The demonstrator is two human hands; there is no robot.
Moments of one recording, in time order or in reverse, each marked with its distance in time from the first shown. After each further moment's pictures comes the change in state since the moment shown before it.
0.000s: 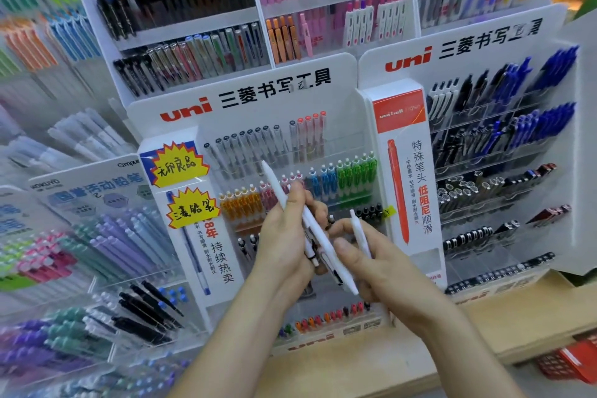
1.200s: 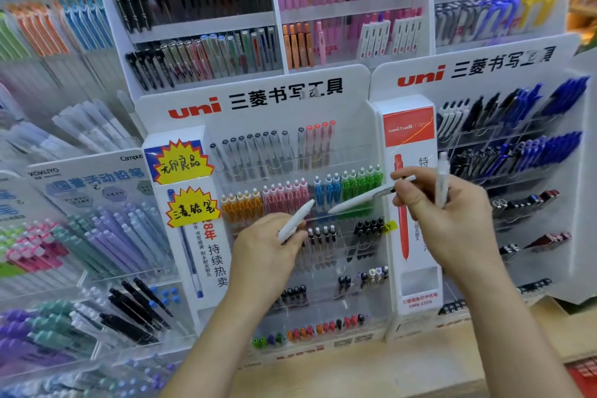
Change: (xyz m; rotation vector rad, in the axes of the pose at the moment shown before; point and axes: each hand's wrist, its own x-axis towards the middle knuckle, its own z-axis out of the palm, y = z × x) left_hand 0.002 -0.002 -0.044 1.236 0.237 0.472; right_hand 0.018 -0.047 -0.051 -0.340 0.552 -0.451
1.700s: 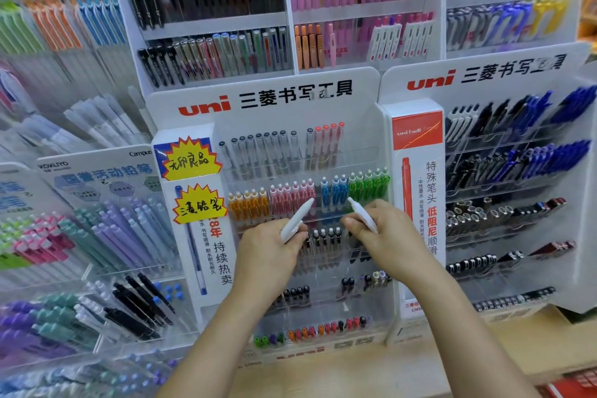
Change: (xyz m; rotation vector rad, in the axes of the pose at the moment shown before) left_hand 0.004 -0.010 0.005 -0.040 -0.057 -0.149; right_hand 0.004 0.041 0.047 -0.527 -0.403 0.085
